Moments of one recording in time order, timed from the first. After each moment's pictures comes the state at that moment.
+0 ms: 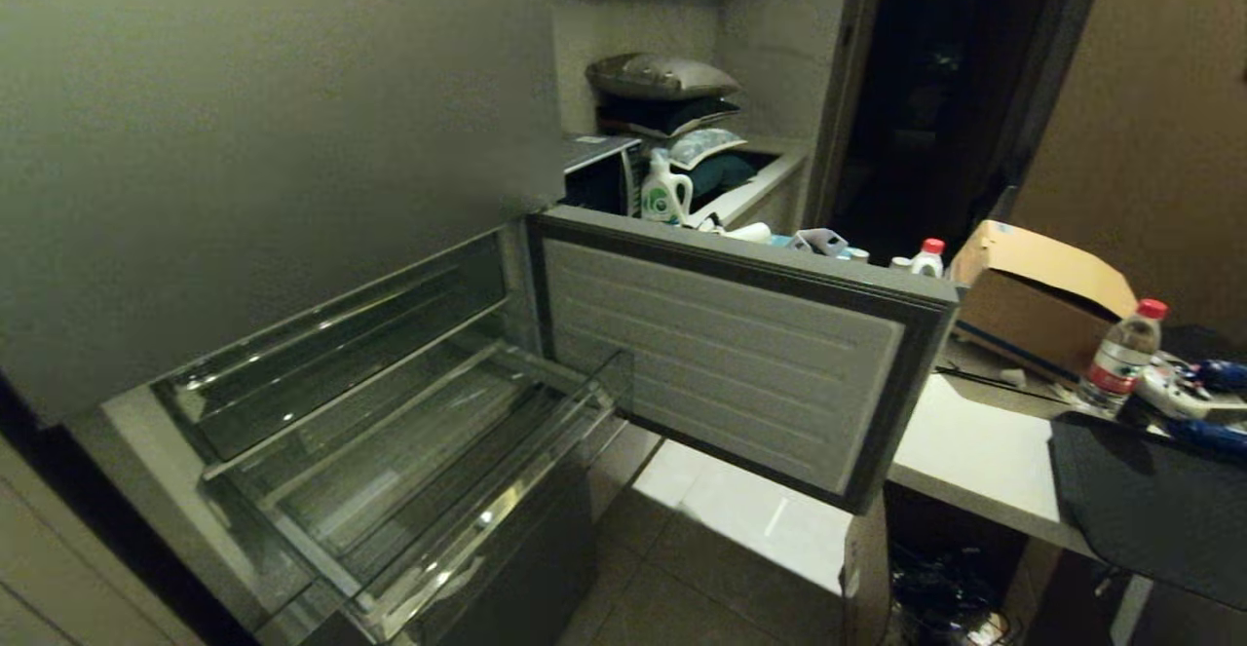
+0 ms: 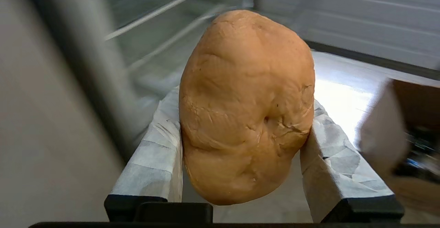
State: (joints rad) left arm 0.00 0.00 -0.04 0.08 0.00 0.00; right arm -0.01 0.00 0.00 -0.08 0.00 -0.04
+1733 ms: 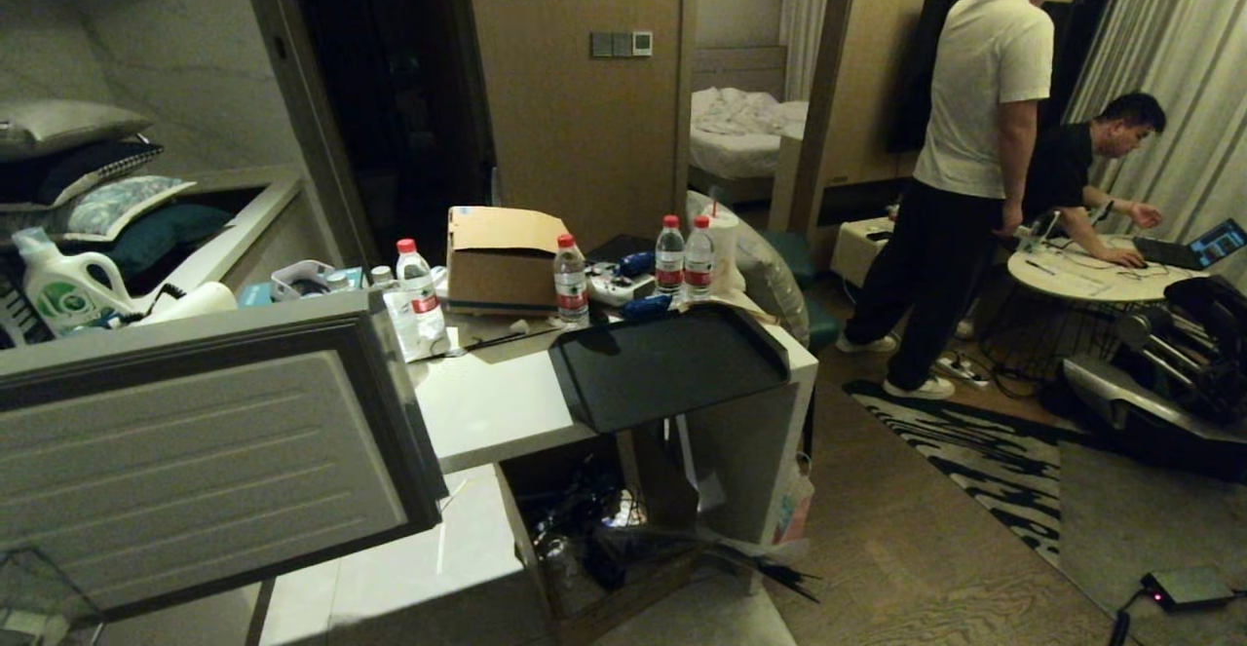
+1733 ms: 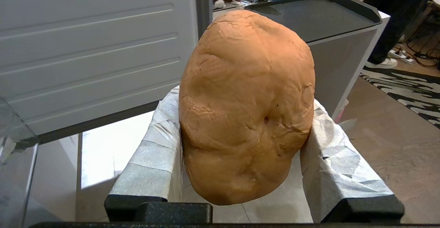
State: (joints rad) left arm 0.00 0.00 -0.04 0.08 0.00 0.00; right arm -0.01 0.00 0.00 -0.08 0.00 -0.02
